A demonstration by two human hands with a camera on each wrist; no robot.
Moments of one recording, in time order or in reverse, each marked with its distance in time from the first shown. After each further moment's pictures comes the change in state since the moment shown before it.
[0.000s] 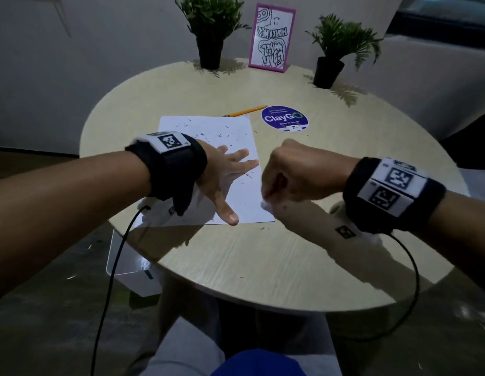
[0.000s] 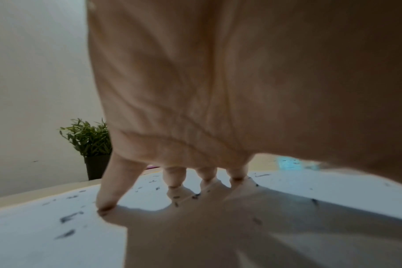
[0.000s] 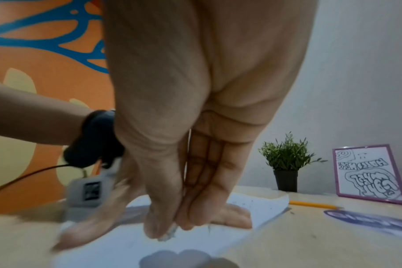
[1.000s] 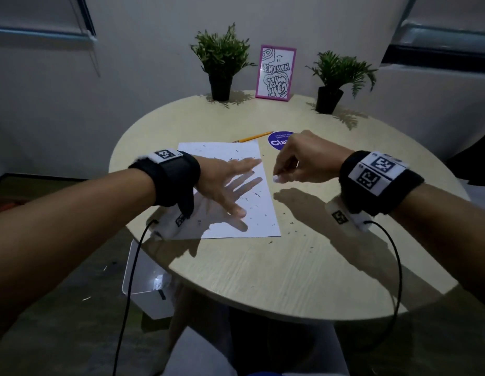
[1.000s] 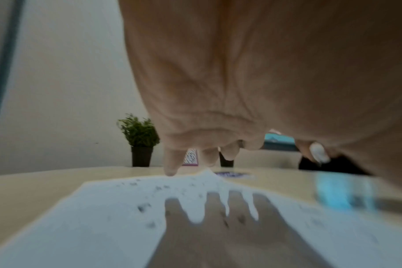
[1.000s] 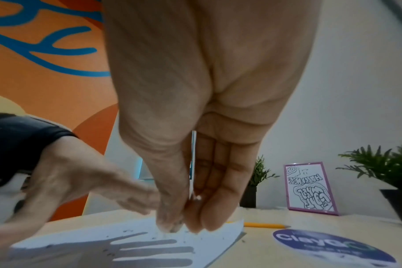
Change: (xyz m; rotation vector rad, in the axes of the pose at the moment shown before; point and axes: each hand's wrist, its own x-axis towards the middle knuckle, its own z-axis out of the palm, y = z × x) left_hand -0.016 -0.026 -0.002 -0.242 0.228 0.097; right_hand 0.012 0.031 -0.029 -0.016 0.230 0.141
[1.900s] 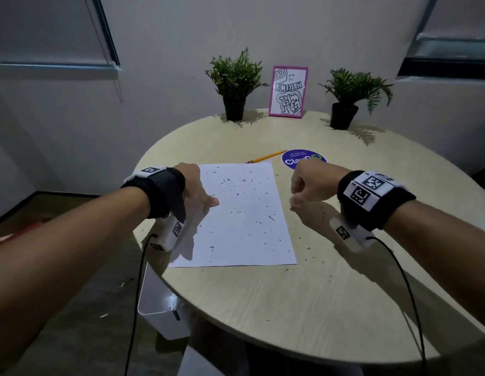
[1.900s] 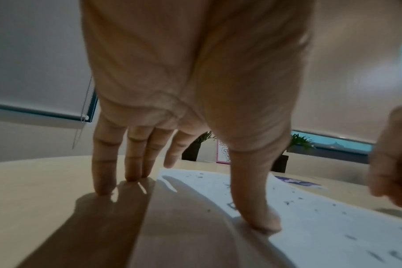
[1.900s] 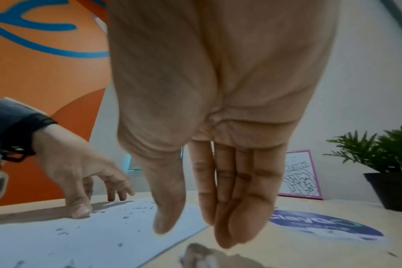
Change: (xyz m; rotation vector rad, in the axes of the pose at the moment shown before) left_hand 0.003 -0.072 -0.010 -0.052 0.208 -0.632; right_hand 0.039 0.029 0.023 -0.056 -0.122 0.257
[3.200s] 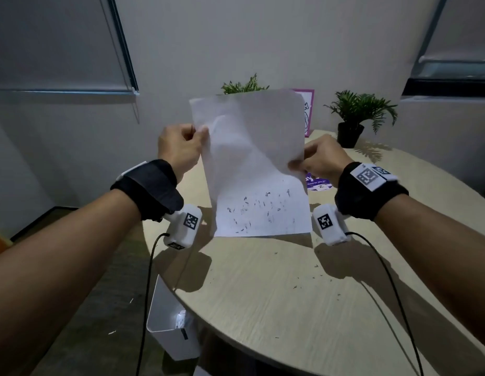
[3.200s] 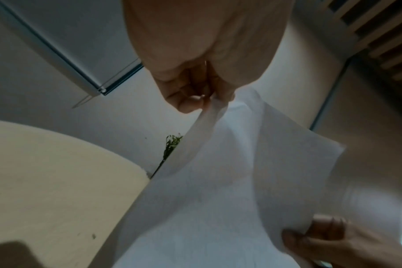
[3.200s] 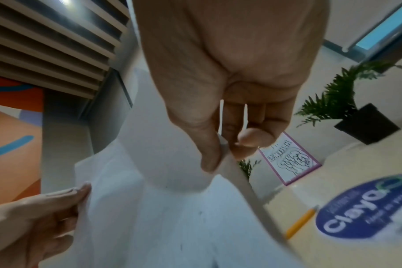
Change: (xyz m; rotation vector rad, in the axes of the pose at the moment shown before) left_hand -0.009 -0.016 -0.056 -1.169 0.731 0.207; right_hand 0.028 0.002 -0.037 0.794 0.472 0.120
